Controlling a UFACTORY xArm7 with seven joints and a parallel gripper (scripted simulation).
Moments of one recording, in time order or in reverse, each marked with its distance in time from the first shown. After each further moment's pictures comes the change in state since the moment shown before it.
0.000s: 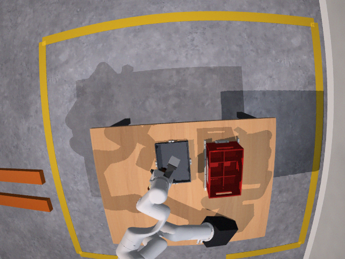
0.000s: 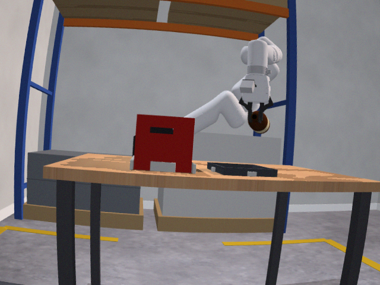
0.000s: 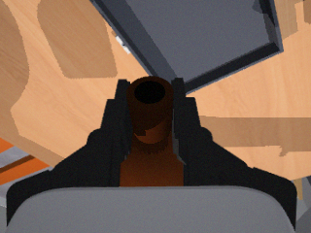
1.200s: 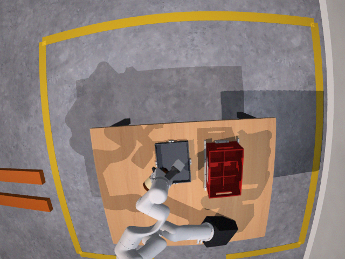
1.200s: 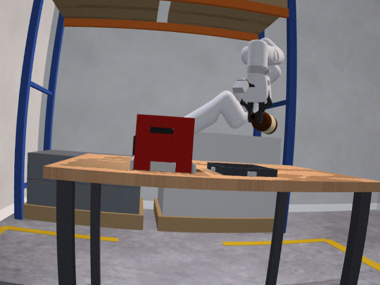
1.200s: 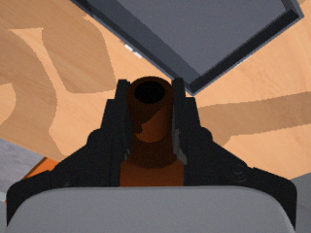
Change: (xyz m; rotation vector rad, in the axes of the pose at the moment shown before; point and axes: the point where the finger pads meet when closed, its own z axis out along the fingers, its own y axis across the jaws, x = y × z) arm 0.000 0.000 0.000 0.000 0.000 0.261
